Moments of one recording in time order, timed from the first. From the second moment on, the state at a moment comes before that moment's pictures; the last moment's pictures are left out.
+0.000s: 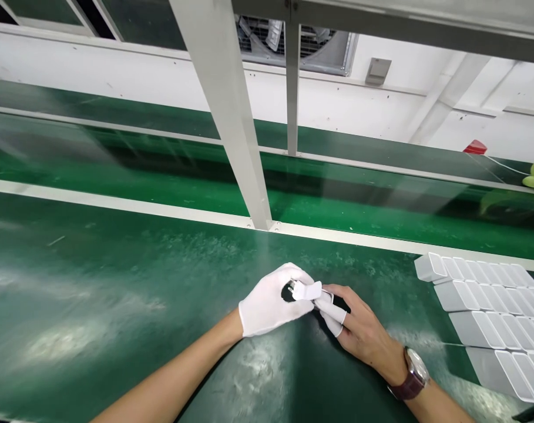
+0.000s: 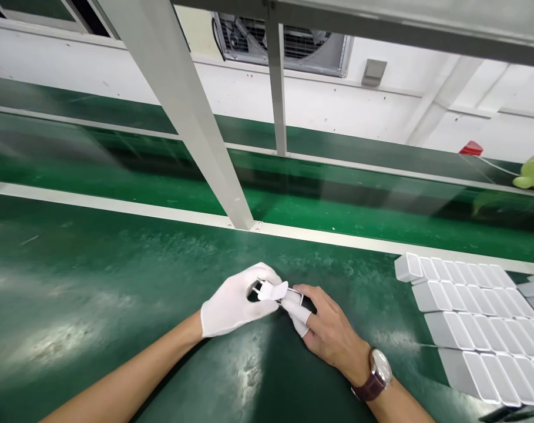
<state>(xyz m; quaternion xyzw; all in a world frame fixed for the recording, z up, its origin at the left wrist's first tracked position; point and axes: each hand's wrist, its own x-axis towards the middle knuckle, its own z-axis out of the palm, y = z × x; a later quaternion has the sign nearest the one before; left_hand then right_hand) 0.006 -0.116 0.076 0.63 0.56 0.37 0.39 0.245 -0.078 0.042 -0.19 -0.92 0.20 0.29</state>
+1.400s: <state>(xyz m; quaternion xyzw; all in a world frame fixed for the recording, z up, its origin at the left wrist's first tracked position) 0.001 -0.102 0.052 0.61 0.48 0.45 0.43 0.231 -0.070 0.037 -0.24 -0.89 0.17 0.33</state>
